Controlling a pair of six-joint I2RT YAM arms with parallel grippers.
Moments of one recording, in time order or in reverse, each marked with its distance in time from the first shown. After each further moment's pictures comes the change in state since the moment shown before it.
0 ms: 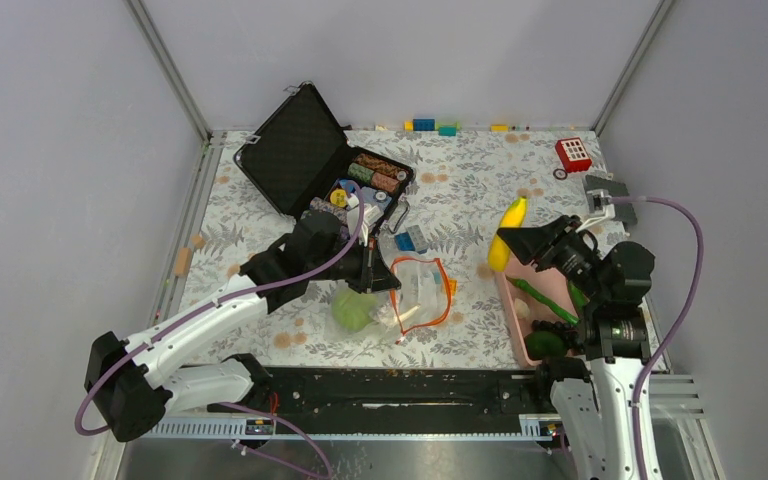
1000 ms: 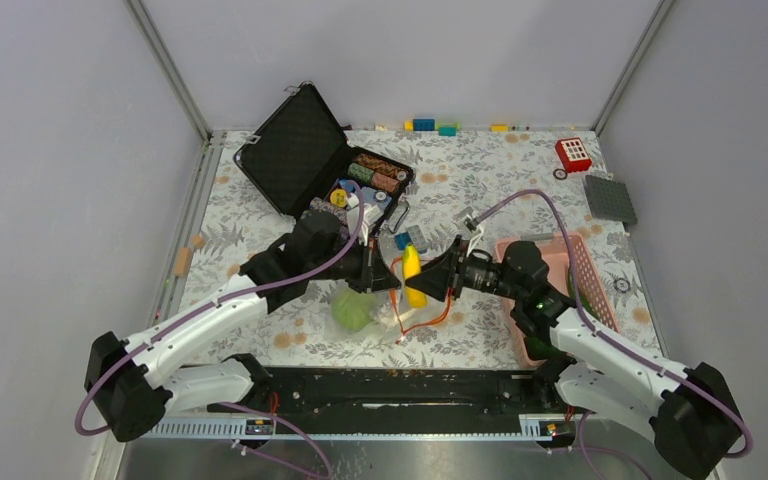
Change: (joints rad) left arm 0.000 0.004 0.002 0.000 0.000 -0.001; right arm 0.735 0.383 -0.211 0.588 0.109 -0.092
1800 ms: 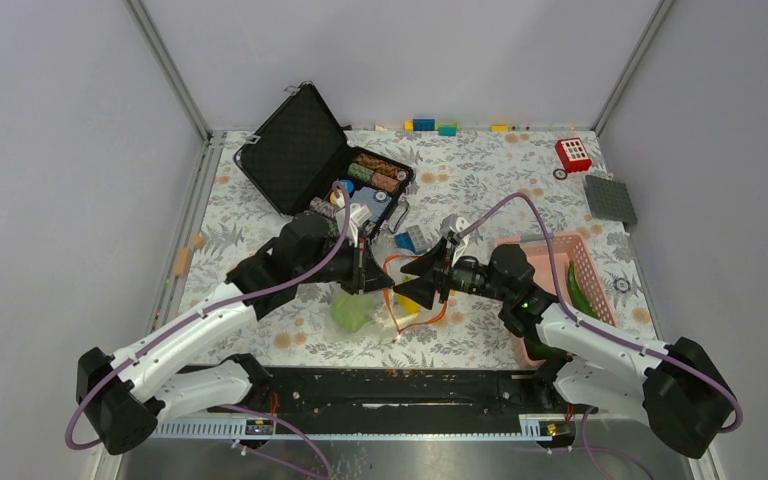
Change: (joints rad) left arm 0.013 -0.079 -0.011 -0.027 -0.014 0.000; right arm 0.080 0.137 -0.037 0.230 0.021 -0.255
